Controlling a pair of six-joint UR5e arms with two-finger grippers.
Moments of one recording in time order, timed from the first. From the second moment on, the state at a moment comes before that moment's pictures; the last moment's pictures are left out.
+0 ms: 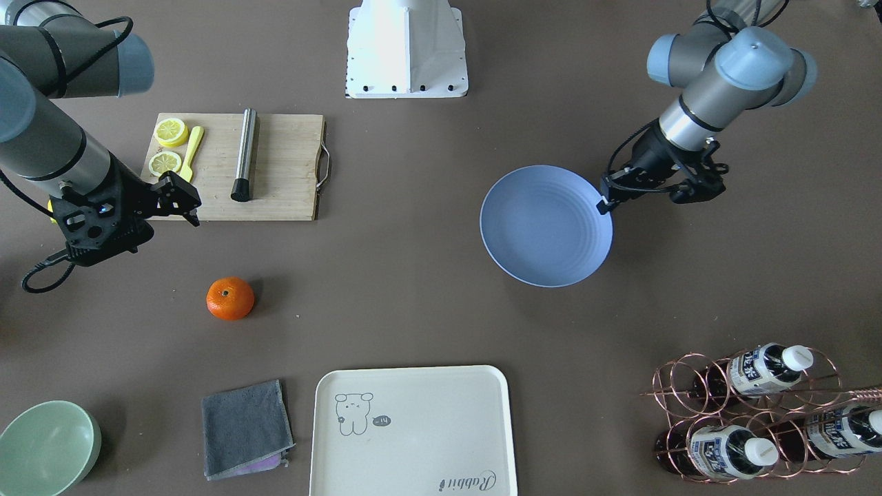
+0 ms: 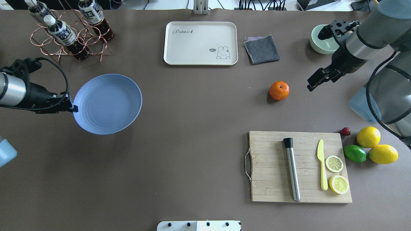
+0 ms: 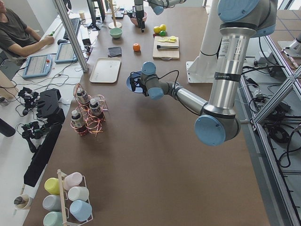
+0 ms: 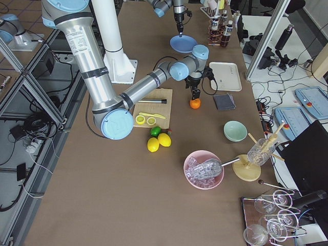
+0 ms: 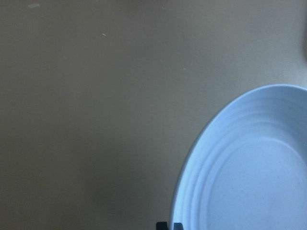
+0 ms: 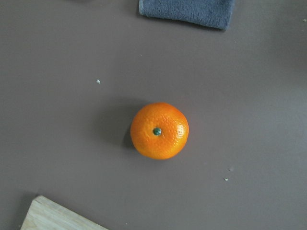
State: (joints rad) left arm -0.72 -1.79 -1.80 -2.15 -2.04 -1.51; right arm 0.95 -1.17 1.79 -1.64 2.24 0.42
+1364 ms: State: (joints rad) left arm -0.41 -2.05 -1.74 -1.94 -1.77 -1.67; right arm 0.87 -1.07 1.67 -1.64 2.13 0.53
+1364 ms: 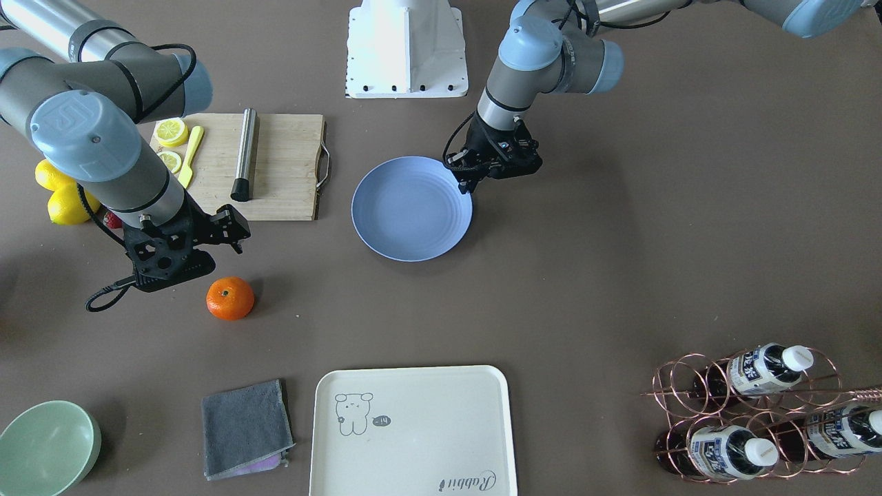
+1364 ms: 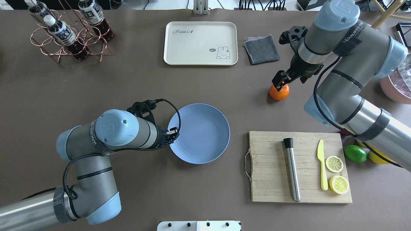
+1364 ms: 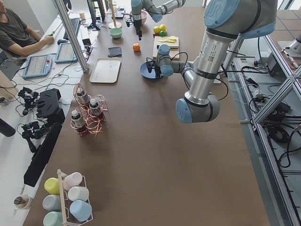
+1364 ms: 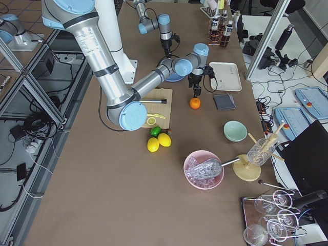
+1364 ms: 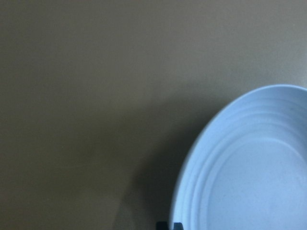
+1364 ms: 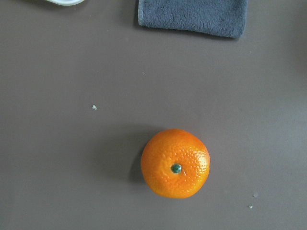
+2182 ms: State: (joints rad) left arm -0.41 -2.06 -1.74 -1.94 -1.76 -1.67; right arm 0.83 -1.05 1.44 -1.34 2.09 0.64
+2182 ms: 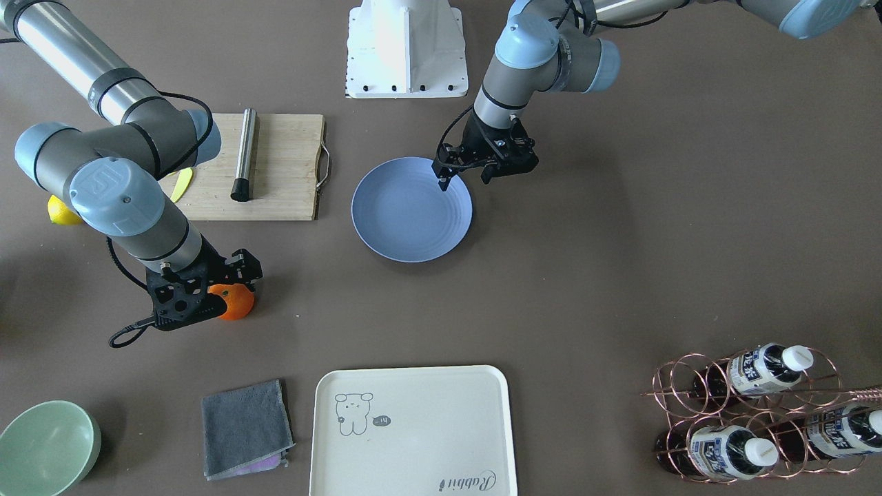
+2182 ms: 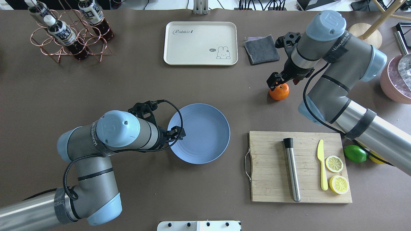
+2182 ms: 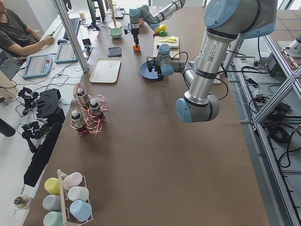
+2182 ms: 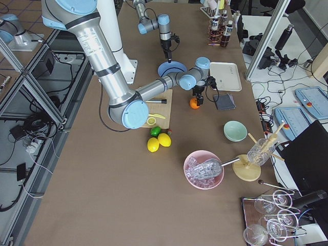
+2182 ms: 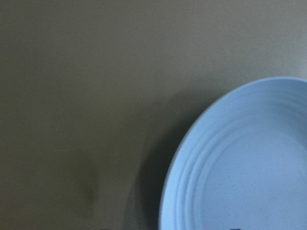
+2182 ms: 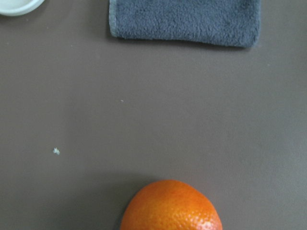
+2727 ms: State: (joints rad) left arm -0.41 -2.06 -1.74 -1.94 -1.76 -1.67; right arm 0.80 -1.05 1.41 -1.33 2.07 0.65
